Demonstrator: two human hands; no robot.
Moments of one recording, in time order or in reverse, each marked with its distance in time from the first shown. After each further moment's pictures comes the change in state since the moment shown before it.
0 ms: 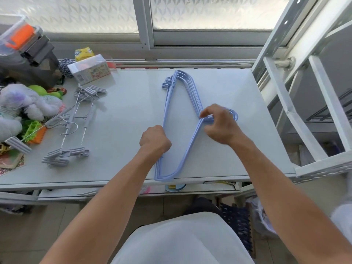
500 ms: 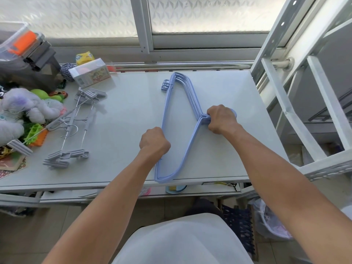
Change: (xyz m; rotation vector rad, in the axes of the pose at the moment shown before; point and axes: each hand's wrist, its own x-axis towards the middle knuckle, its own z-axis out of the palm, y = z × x) left_hand -0.003 0.004 0.002 -0.021 0.031 0.006; right_hand 0.047 0.024 0.005 -0.683 -0.166 0.198
